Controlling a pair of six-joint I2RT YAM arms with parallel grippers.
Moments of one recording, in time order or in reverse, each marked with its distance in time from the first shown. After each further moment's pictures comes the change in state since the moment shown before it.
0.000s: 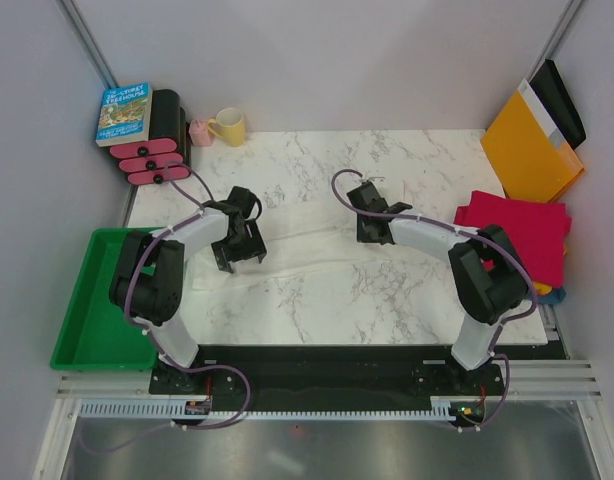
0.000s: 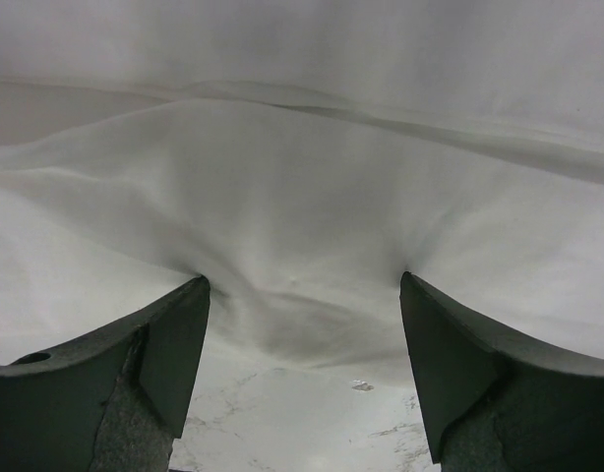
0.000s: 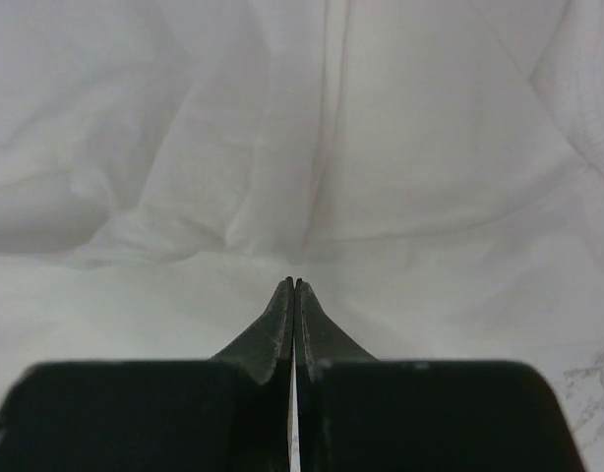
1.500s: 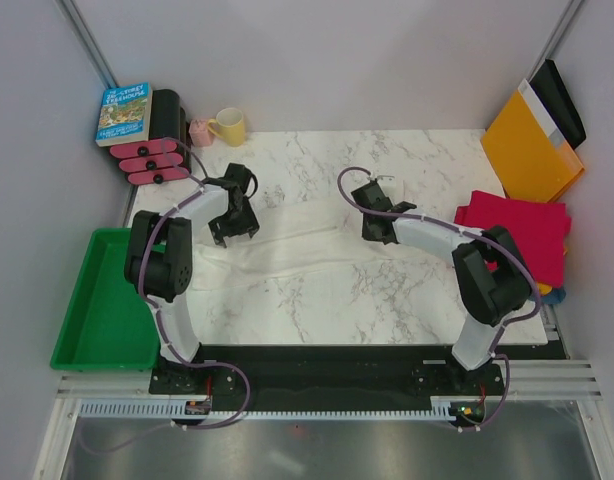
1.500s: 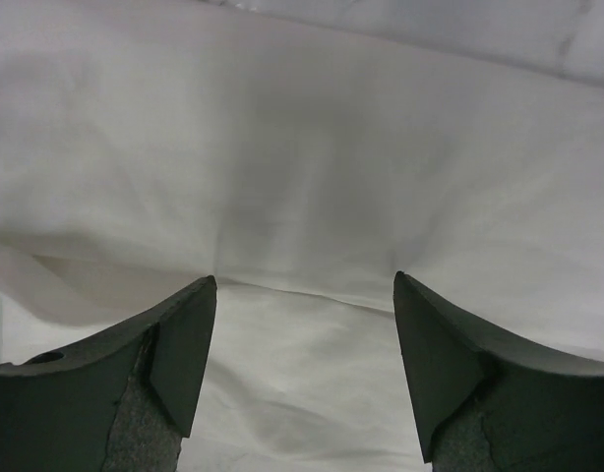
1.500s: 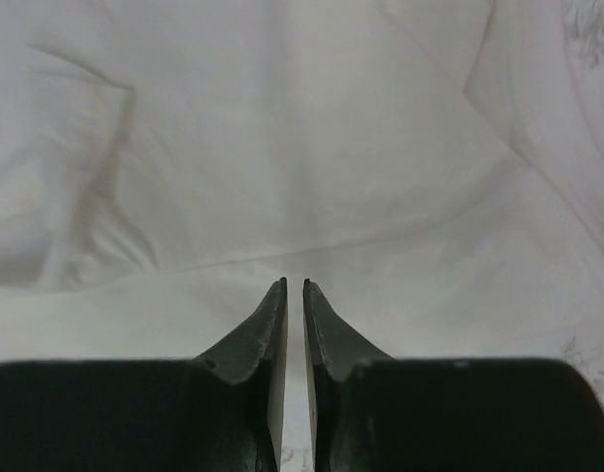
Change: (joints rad) left arm 0.058 0.183 0.277 -0.024 -0.102 0.036; right arm -0.016 -0.016 0.025 0.013 0.060 0.035
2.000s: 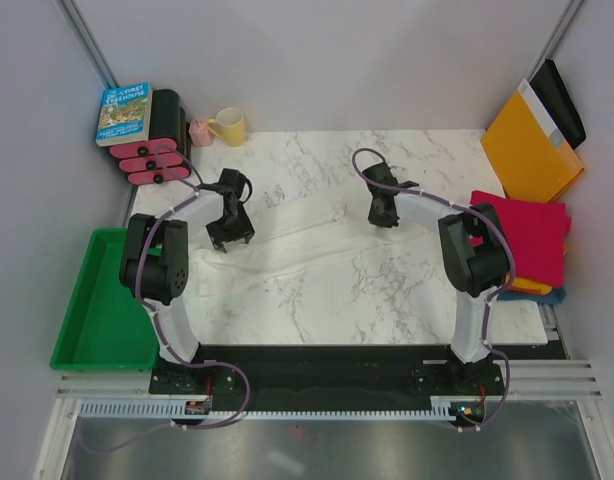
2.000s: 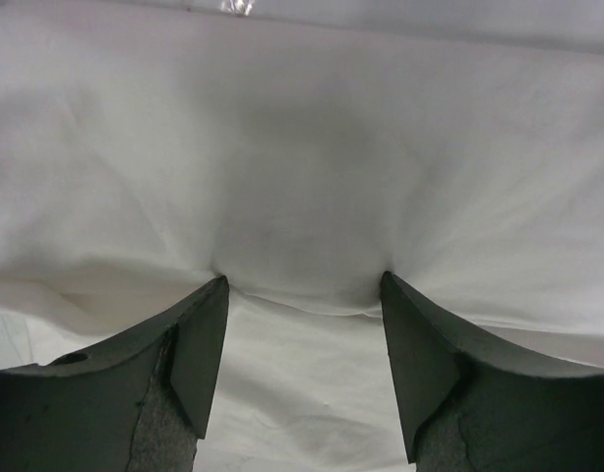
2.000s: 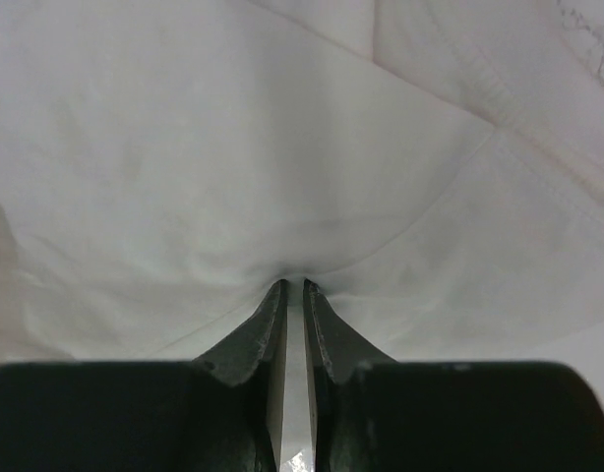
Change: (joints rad) left arm 0.039 -0.005 -0.082 0.017 0.027 -0.002; right arm -0.146 0.238 0.180 -0.073 -0.081 0.065
